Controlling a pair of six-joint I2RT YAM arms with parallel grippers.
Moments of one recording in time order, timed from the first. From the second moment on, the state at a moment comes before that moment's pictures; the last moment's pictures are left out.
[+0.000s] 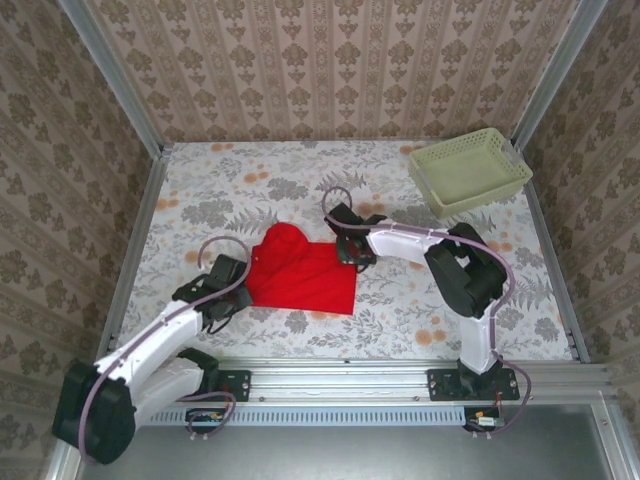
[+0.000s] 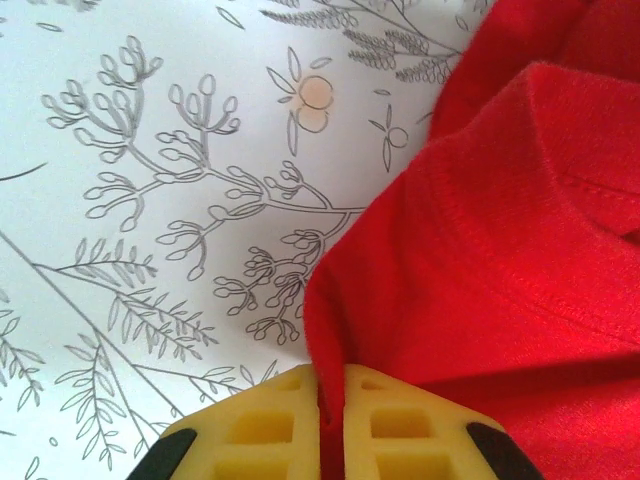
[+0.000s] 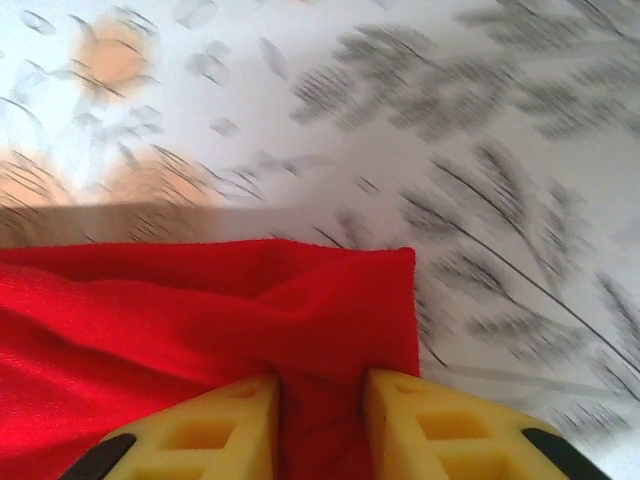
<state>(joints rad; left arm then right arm) -0.48 0.92 0.44 -0.63 -0.18 -0.83 0.67 1.93 1.23 -0.54 0.20 0.77</state>
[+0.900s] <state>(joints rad) -0.47 1.05 0.57 -0.58 -0.08 -0.75 0.71 2.00 1.58 -0.62 0.14 0.61</state>
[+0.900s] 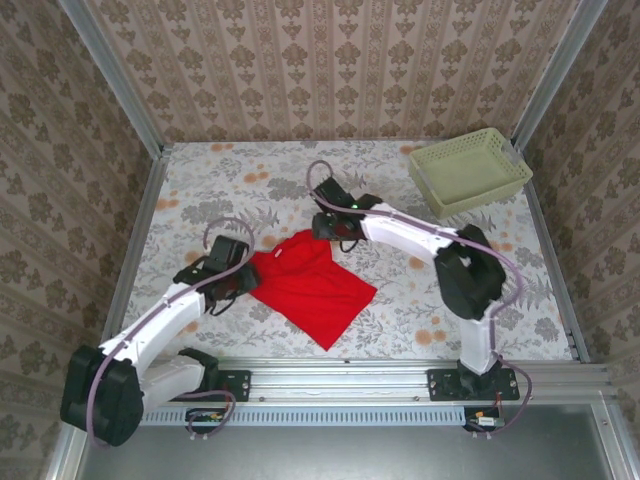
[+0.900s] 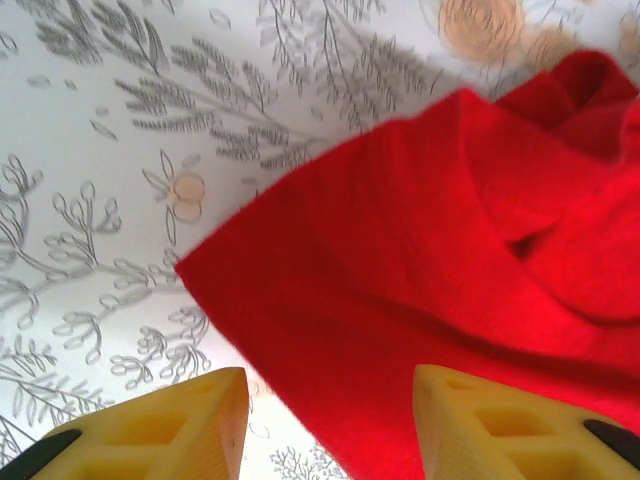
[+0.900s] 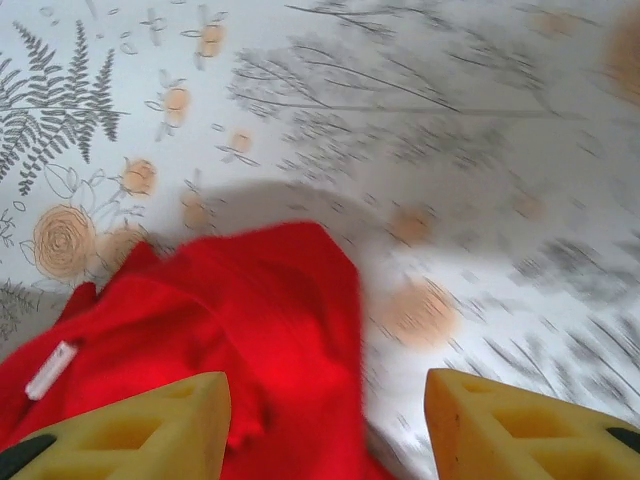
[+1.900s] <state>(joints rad) -0.73 1.18 0.49 -0.44 -0.10 -0.93 0.74 2.37 2.15 -0.86 0.16 0.39</state>
